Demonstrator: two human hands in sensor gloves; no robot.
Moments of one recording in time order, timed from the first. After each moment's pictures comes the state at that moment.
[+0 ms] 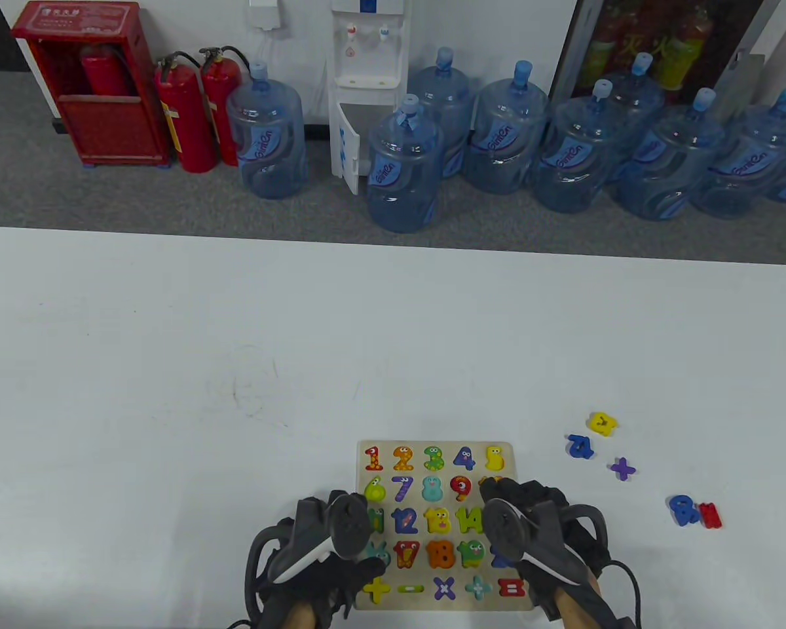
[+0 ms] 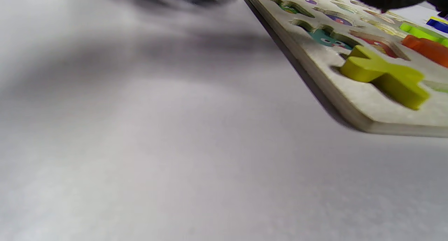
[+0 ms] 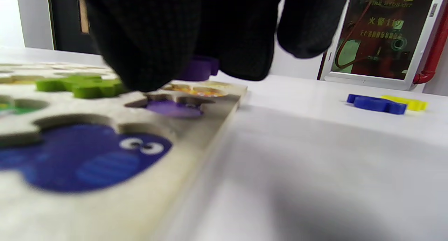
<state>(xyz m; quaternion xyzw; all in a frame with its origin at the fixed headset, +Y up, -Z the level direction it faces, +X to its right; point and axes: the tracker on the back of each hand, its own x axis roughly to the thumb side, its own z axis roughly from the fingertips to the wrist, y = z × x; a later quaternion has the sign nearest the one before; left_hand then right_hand) -0.098 -0.750 -0.205 -0.26 -0.06 0.09 0.96 0.166 -0.734 -0.236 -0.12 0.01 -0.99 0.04</state>
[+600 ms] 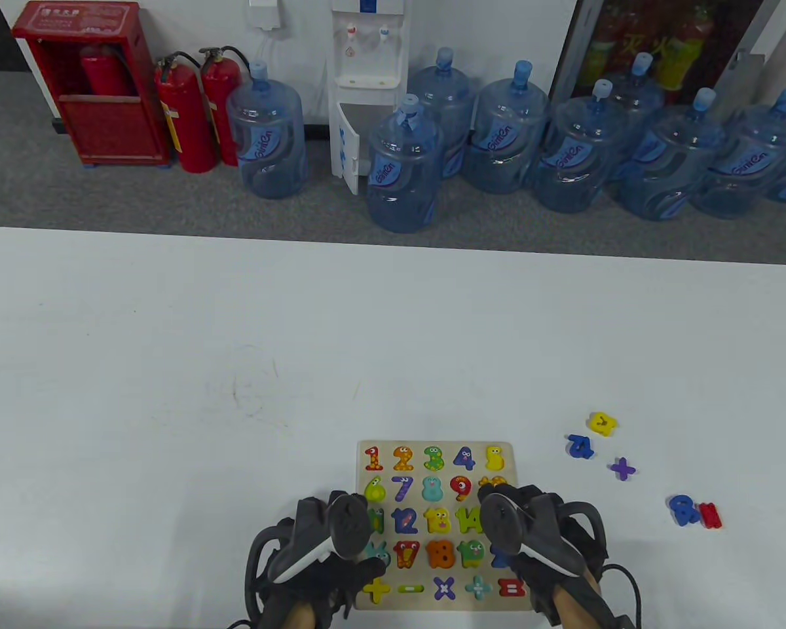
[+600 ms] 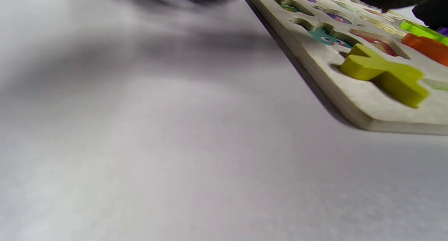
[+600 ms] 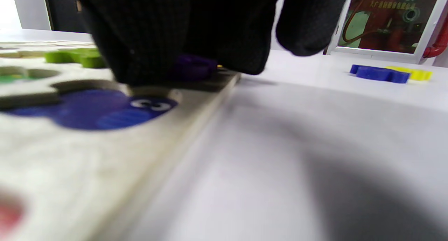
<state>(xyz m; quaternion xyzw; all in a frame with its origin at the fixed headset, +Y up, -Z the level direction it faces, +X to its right) -0.098 -0.749 -0.205 -0.26 -0.06 0.09 0.96 0.167 -0.741 -0.240 -0.12 -0.03 -0.99 0.04</state>
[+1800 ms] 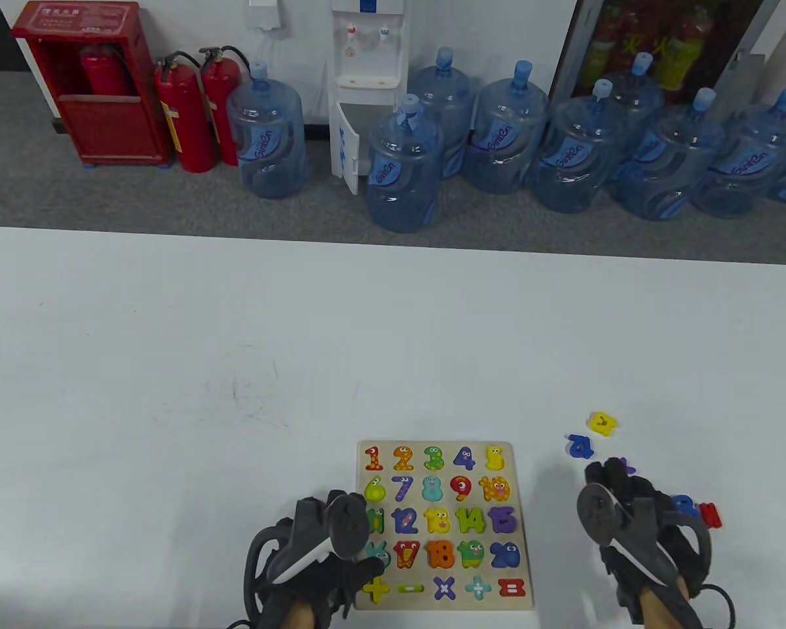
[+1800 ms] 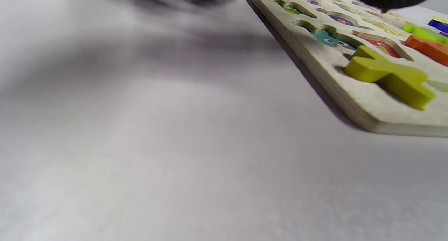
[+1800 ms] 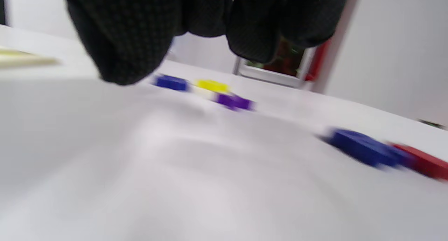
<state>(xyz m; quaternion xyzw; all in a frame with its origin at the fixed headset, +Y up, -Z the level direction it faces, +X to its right) -0.100 -0.751 -0.205 -0.25 -0.06 0.09 0.96 0.299 -0.724 -0.240 0.07 -0.01 -0.99 0.09</state>
